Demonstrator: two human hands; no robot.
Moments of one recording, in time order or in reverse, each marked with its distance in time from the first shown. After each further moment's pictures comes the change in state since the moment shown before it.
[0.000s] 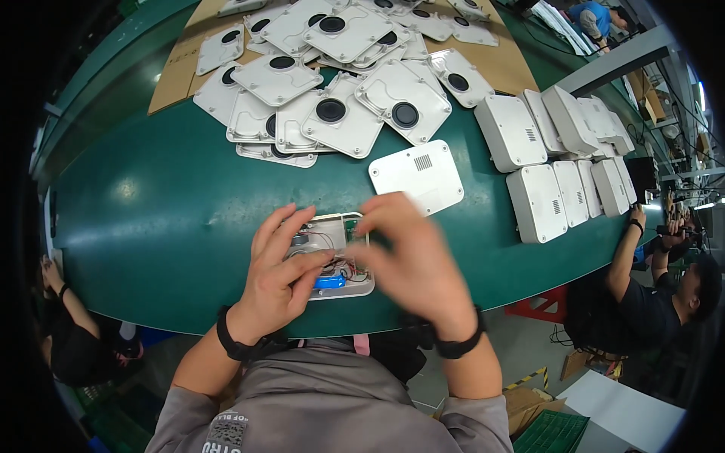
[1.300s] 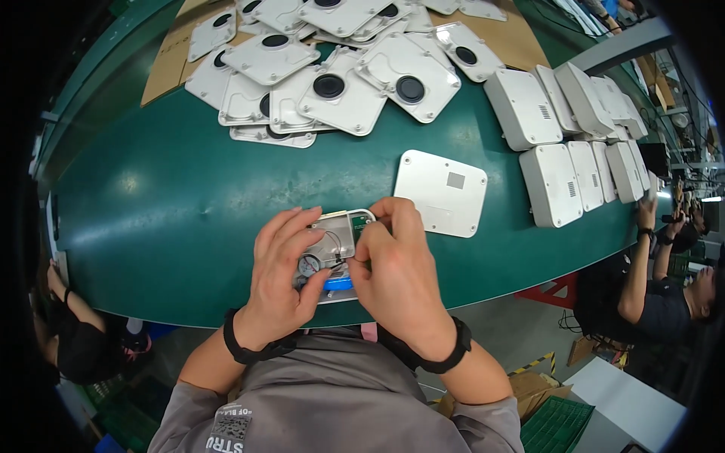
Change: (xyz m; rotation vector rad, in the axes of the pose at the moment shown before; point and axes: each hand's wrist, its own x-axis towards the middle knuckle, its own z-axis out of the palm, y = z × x) left_hand -0.012 0.014 0.005 -0.109 -0.001 -0.026; right_hand -0.035 -0.007 0.029 -0.184 0.061 -0.057
